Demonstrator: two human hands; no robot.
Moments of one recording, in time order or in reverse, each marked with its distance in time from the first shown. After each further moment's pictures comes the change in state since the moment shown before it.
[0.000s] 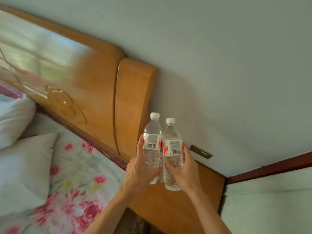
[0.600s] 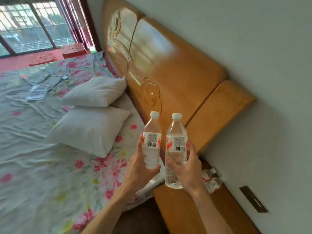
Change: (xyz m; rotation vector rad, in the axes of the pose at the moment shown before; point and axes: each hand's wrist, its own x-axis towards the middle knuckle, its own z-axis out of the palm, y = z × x) left_hand -0.115 -0.045 -0.129 0.122 0.524 -0.225; right_hand -0.040 -0.101 0.123 -0.016 -0.439 -0.293
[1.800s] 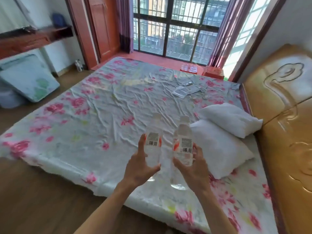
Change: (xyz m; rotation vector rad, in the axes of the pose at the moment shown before) left_hand -0.299 -0.245 -0.408 0.069 0.590 -0.611; right_hand -0.196 -0.175 0.463 -0.102 -0.581 -0.384
